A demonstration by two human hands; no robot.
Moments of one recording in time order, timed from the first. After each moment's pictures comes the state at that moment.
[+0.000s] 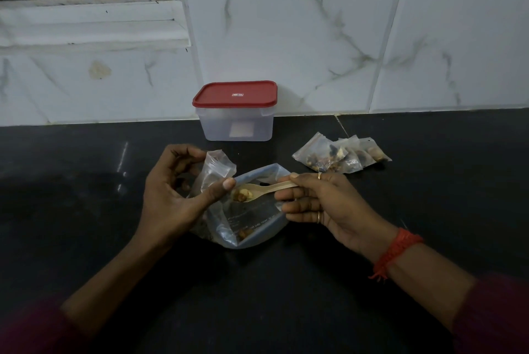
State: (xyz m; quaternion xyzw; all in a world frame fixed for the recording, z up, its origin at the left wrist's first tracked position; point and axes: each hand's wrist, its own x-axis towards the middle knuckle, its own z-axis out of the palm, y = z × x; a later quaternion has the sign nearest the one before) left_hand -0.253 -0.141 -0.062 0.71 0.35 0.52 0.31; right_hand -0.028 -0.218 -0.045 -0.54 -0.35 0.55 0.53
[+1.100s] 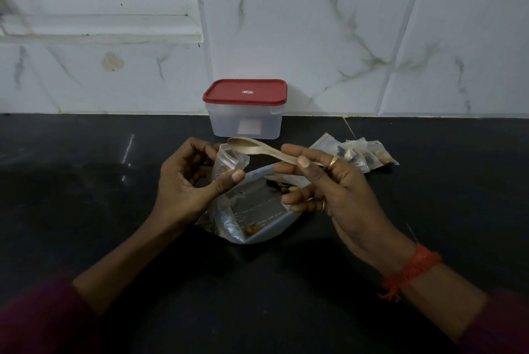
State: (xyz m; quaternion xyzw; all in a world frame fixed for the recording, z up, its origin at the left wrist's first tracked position) left_hand -0.249 -0.134 -0.062 0.71 0.31 0.53 0.36; right_hand -0.039 -0.234 -0.034 -0.44 -0.49 0.47 0.59
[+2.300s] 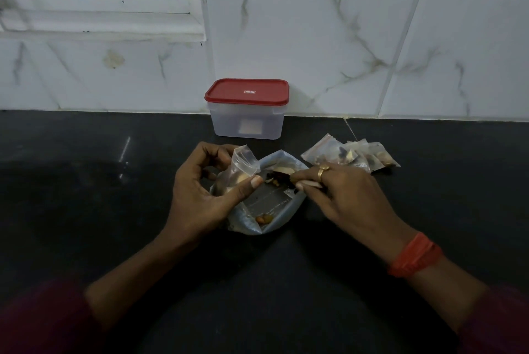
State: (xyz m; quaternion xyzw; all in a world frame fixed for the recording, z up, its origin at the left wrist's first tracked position) left_hand -0.236 -0.149 -0.066 0.72 0.31 0.54 0.31; right_hand 0.001 -0.213 -0.061 -0.57 -0.75 -0.07 0.32
